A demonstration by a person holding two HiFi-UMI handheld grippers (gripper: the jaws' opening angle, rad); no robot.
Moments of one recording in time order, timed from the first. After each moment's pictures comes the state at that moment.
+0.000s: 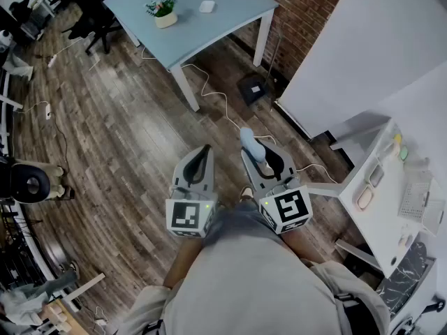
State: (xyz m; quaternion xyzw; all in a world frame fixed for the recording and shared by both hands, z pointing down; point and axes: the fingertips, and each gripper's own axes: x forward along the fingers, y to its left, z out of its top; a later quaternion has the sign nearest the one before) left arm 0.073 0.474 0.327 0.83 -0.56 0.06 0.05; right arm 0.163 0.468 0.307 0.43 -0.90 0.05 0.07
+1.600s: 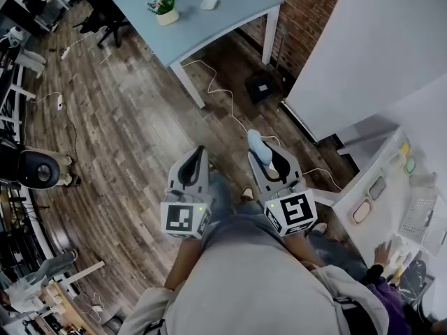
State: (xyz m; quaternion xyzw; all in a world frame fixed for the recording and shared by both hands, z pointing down) left arm 0.125 0.459 0.332 0.80 -0.60 0.06 0.04; right arm 0.244 0.446 0.332 0.41 -0.91 0.07 0.05
